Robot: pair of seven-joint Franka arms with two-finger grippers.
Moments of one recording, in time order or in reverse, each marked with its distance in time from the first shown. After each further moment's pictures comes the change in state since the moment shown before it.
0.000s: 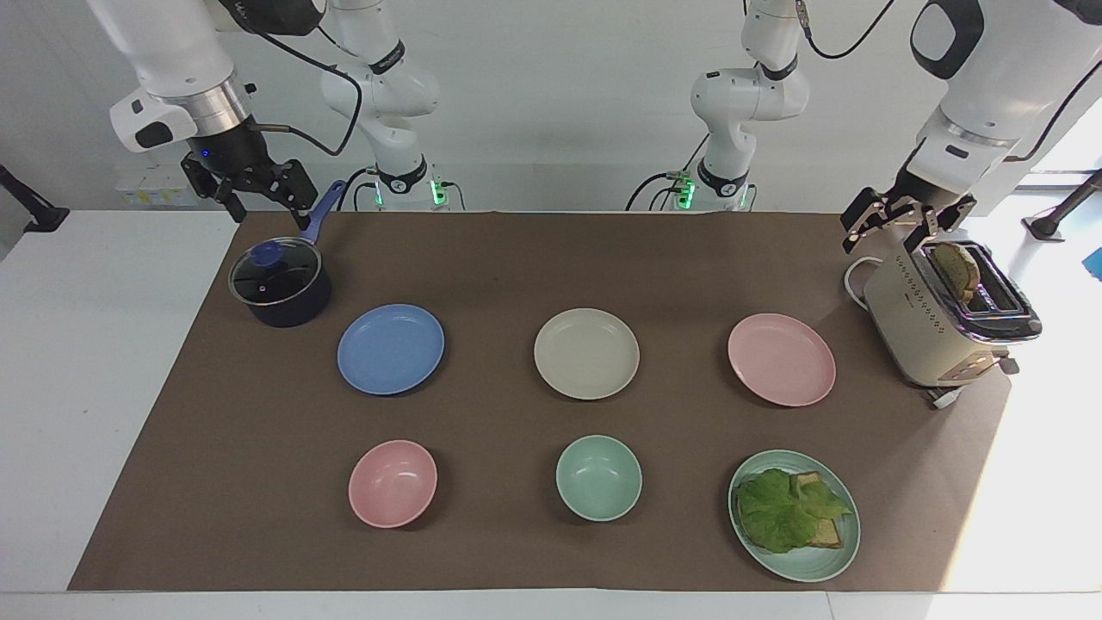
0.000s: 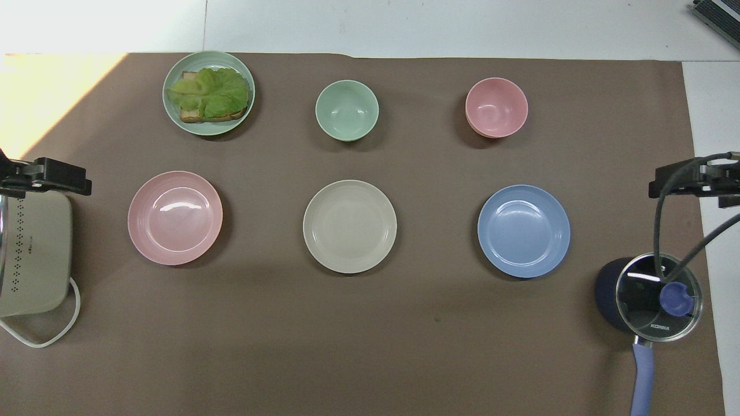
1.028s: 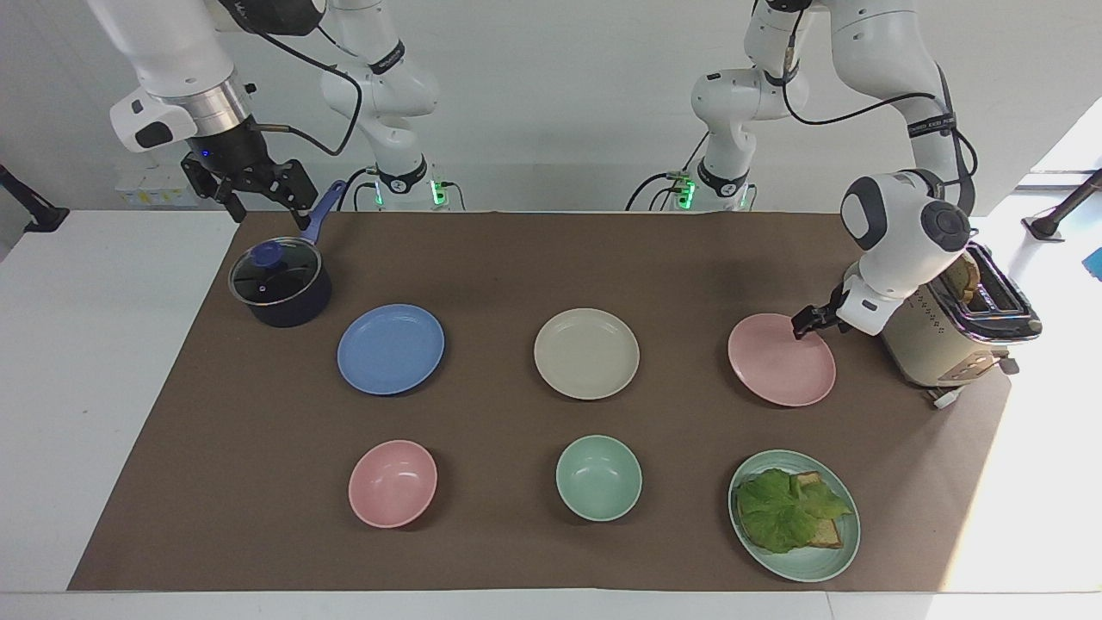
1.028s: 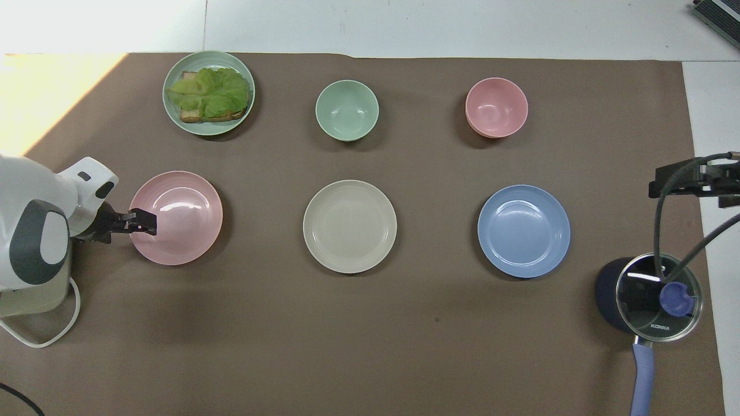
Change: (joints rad) left arm 0.082 0.152 0.006 -0.458 -0.001 0.481 -0.066; right arm 0.000 0.000 0.000 0.000 0.000 0.000 0.000
